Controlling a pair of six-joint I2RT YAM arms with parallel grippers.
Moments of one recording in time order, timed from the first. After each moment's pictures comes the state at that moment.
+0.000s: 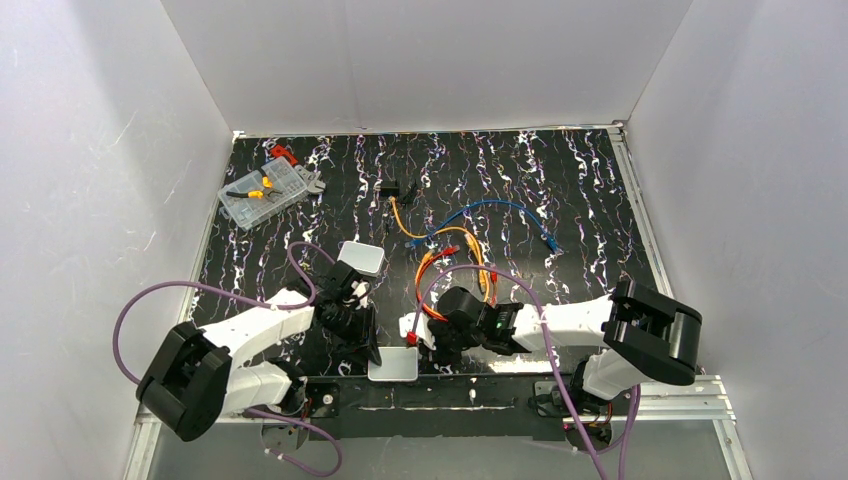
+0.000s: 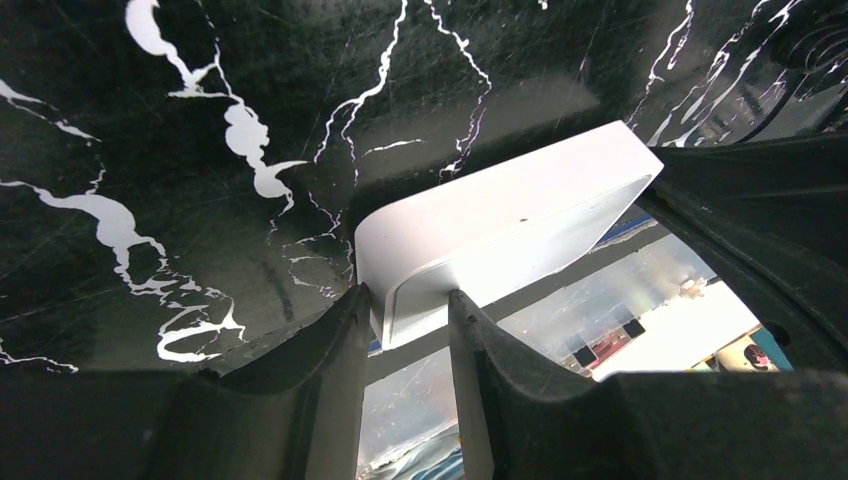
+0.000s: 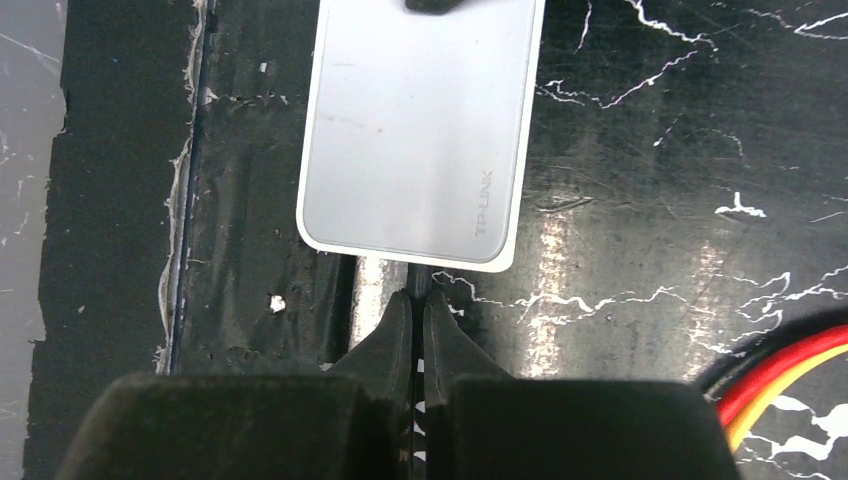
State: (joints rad) left arm -0.61 1.18 0.50 -0.71 0.48 -0.66; right arm 1.21 1.47 0.57 0.15 -0.44 -0.31
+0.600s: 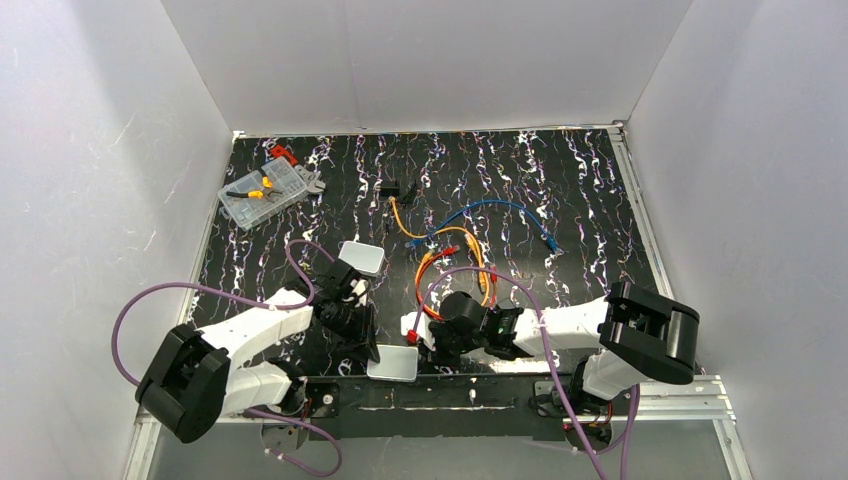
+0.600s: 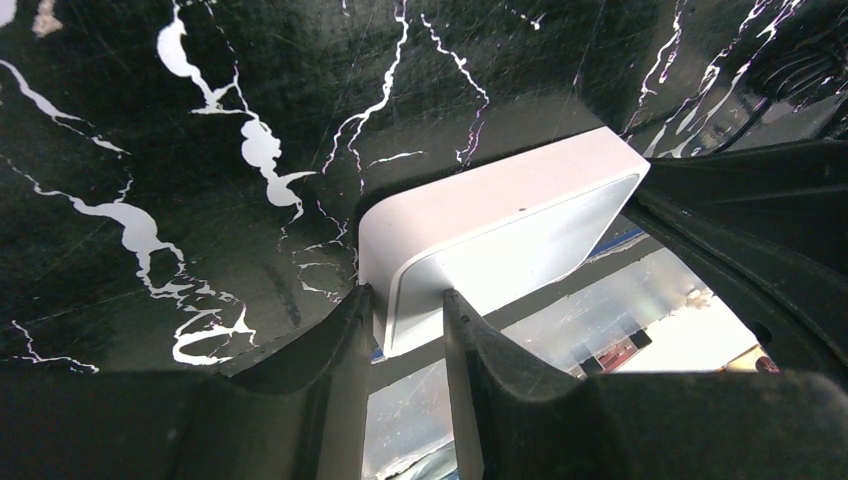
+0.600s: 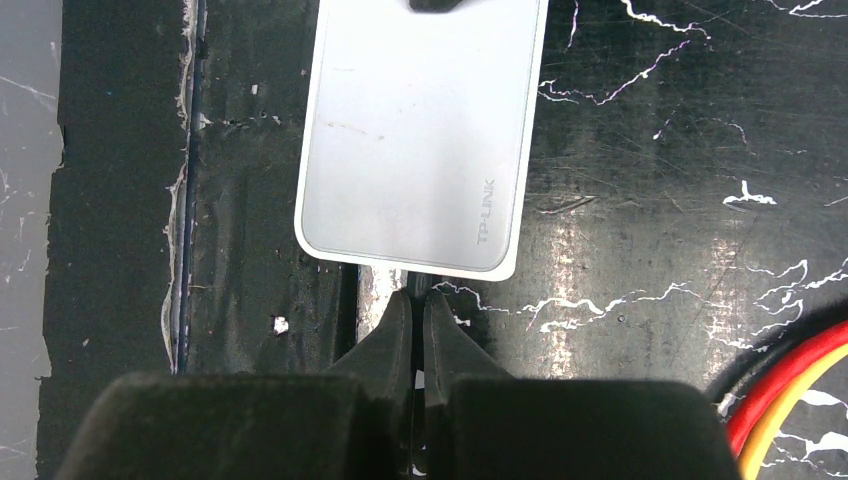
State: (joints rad) left arm -0.60 1.17 0.51 -0.70 0.46 -0.65; right arm 1.23 1.48 0.53 0.26 -0.40 -0.21
